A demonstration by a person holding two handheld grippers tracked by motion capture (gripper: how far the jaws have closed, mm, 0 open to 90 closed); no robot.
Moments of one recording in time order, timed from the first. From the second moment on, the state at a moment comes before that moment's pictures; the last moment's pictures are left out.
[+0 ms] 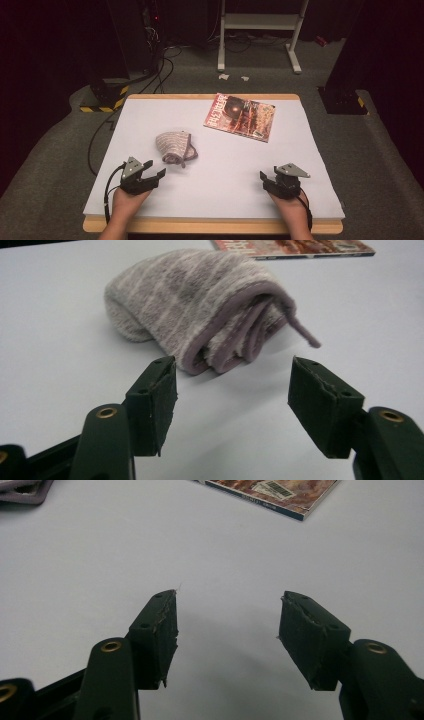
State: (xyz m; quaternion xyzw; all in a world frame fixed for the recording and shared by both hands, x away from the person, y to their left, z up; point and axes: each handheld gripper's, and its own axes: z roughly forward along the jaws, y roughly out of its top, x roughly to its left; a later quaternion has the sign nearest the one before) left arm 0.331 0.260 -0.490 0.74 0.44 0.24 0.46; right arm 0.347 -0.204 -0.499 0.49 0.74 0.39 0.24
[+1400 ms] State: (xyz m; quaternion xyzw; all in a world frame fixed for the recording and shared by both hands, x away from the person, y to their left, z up) left arm 0.399 0.106 -0.452 0.75 0.40 0.20 0.48; right arm 0.381 -0.206 -0.482 0.49 0.74 0.38 0.26
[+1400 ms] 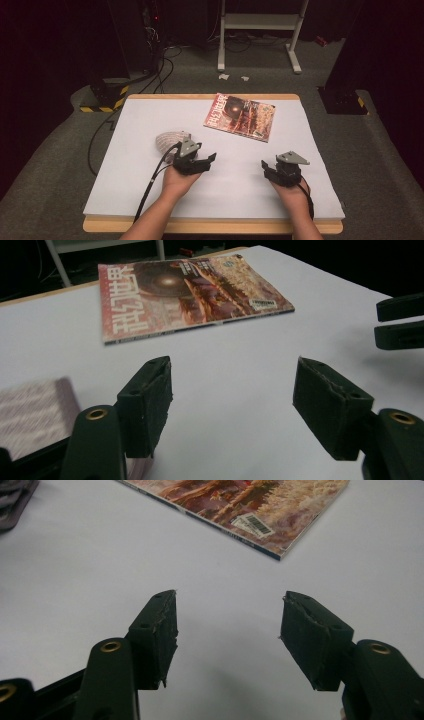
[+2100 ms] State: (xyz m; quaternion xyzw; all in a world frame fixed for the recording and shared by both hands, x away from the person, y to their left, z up) left arm 0.532 0.064 -0.481 0.74 0.50 0.22 0.40; right arm 0.466 -0.213 -0.484 0.52 0.74 0.34 0.25
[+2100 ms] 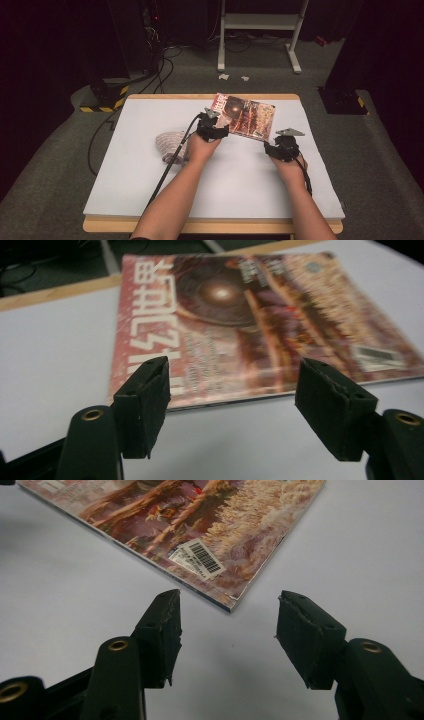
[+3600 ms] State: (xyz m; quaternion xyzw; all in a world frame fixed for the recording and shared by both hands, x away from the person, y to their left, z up) left arm 0.564 0.072 -0.507 0.74 0.54 0.20 0.33; right arm 0.490 -0.211 -0.503 0.55 0.74 0.33 0.21
